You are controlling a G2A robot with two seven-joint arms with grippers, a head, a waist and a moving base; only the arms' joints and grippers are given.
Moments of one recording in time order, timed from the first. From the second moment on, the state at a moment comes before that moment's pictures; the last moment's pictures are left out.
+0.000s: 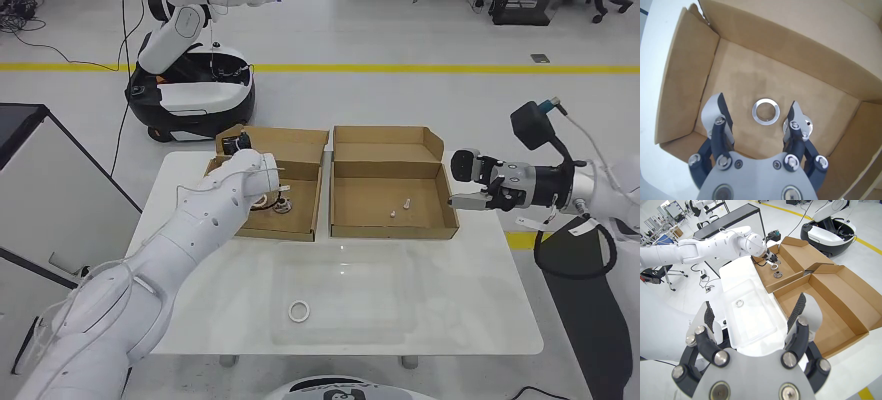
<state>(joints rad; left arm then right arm) 0.61 -1.27 -0.57 -1.02 0.75 0.82 -1.00 -1.26 -0.82 1.67 -1.88 0.19 -0.50 1.32</state>
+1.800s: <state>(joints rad) 0.85 -1.16 -0.82 -1.79 1.11 0.28 -1.54 -1.26 -0.82 1.67 -1.88 0.19 -0.50 1.32</state>
